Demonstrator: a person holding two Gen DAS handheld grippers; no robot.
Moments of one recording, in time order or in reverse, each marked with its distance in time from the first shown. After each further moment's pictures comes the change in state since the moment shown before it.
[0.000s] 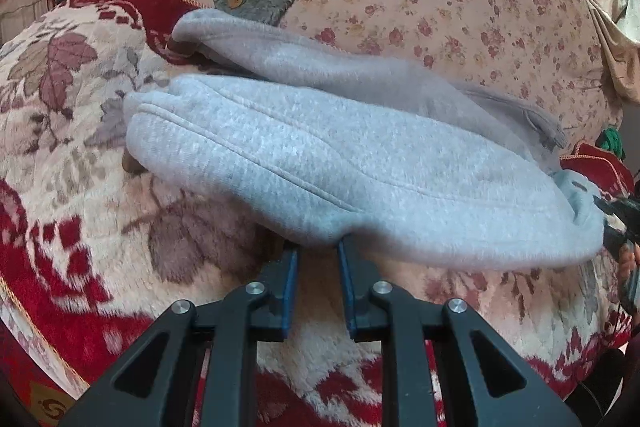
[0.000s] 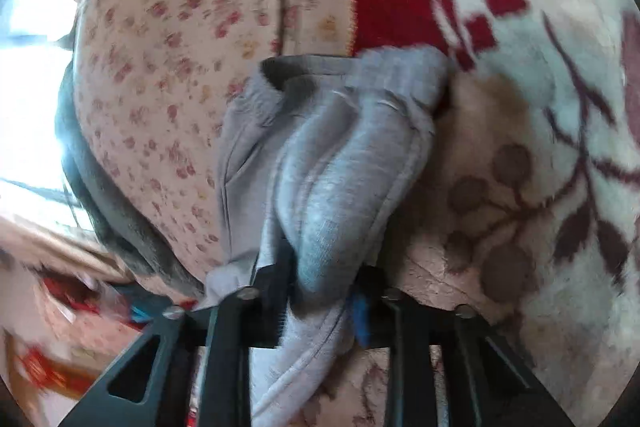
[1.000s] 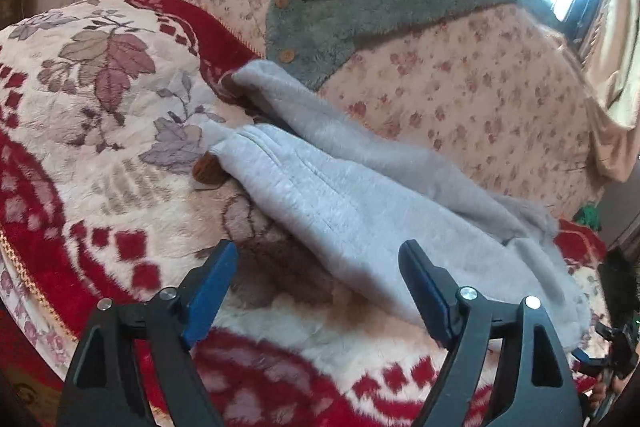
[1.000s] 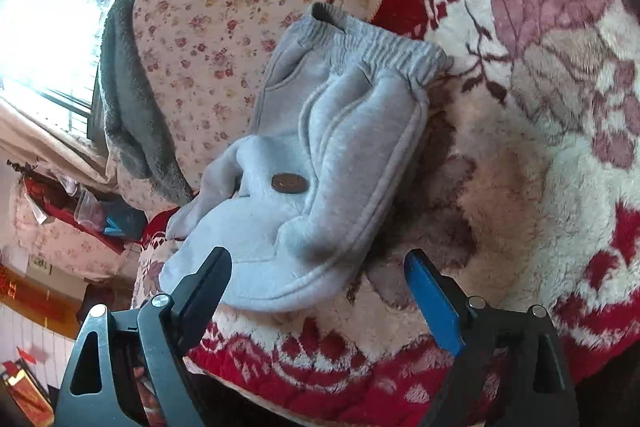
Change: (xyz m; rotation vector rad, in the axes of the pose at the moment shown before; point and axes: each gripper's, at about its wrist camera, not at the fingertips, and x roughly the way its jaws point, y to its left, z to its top) left arm -0.047 0.058 0.008 -0.166 -0.153 -0.062; right arm -0.105 0.005 -0.128 -0.121 0.074 -0.029
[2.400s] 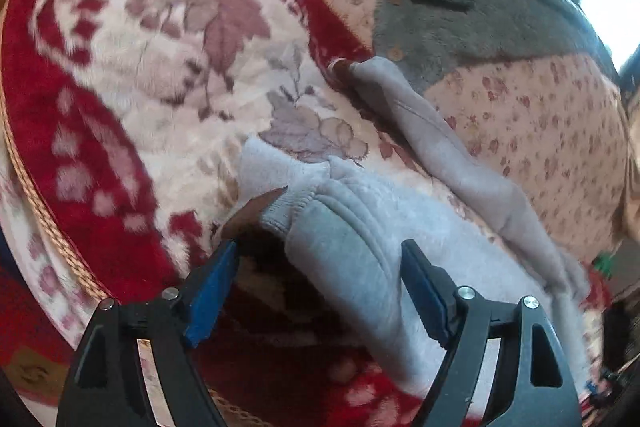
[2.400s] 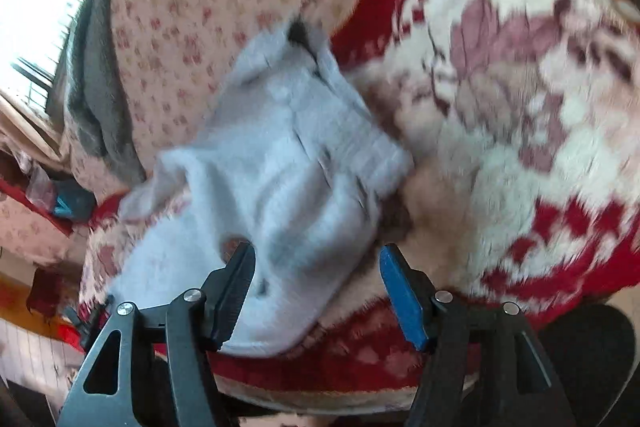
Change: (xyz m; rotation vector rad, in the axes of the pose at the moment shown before) left arm -0.009 0.130 0.009 -0.227 0.049 0.060; right arm -0.040 0.037 0.002 -0.126 -0.013 -0.203
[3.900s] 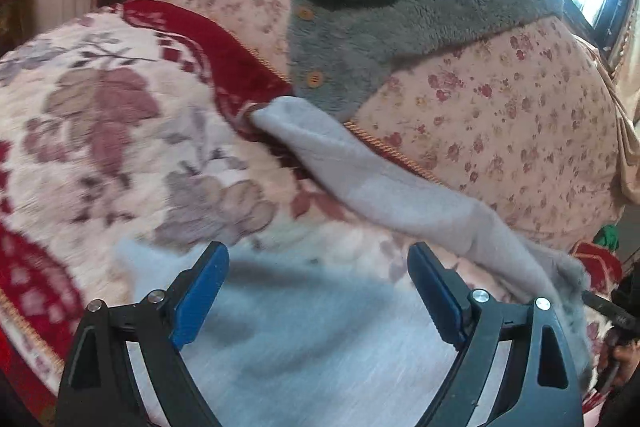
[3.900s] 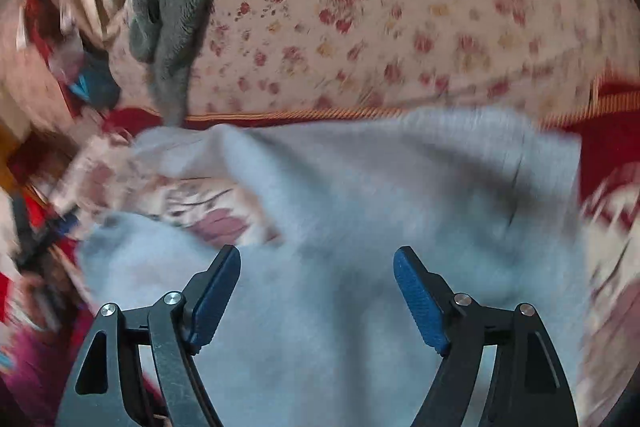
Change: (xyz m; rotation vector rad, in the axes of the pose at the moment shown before) left arm 0.028 -0.115 0.053 0.185 -0.015 -0.020; right arm 0.151 0.161 0.088 -0.629 0.102 -0.033
